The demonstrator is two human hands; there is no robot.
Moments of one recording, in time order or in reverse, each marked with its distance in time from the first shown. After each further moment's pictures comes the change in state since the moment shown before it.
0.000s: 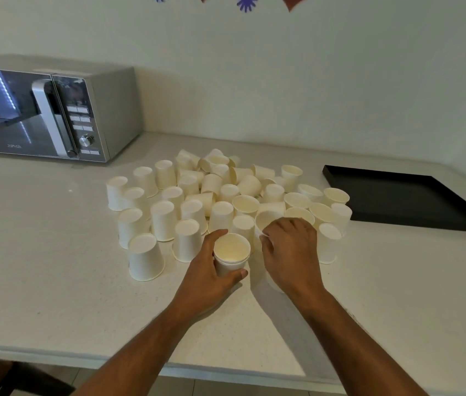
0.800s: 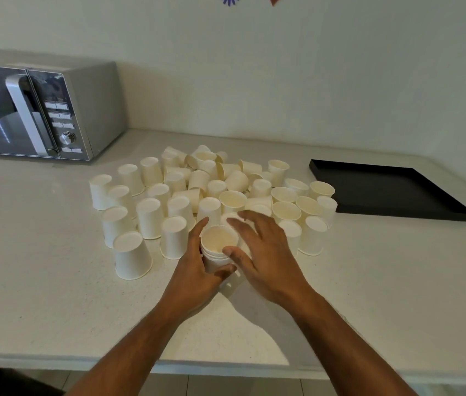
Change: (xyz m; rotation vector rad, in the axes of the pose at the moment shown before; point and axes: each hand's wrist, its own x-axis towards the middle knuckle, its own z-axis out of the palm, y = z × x) left_hand -0.002 0.005 -0.001 -0.104 -0.046 0.010; right_hand -0.017 -0.014 -0.010 0.234 -0.219 -0.110
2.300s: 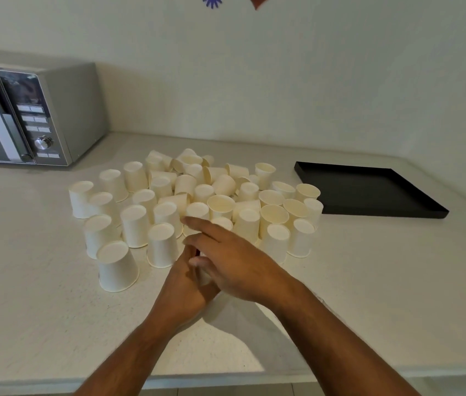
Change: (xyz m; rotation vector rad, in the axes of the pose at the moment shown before) left_hand -0.005 0.003 -0.002 0.090 -0.057 0.001; right_hand 0.025 -0.039 -0.011 0.013 -0.203 -0.313
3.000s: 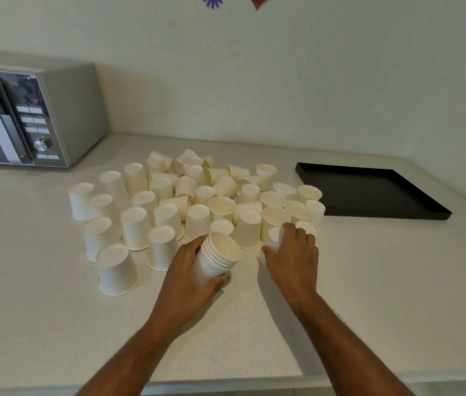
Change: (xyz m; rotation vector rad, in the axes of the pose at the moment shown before) left_hand 0.000 0.014 -0.002 -0.043 0.126 0.097; right_hand -0.042 0.091 0.027 -0.202 0.321 0.973
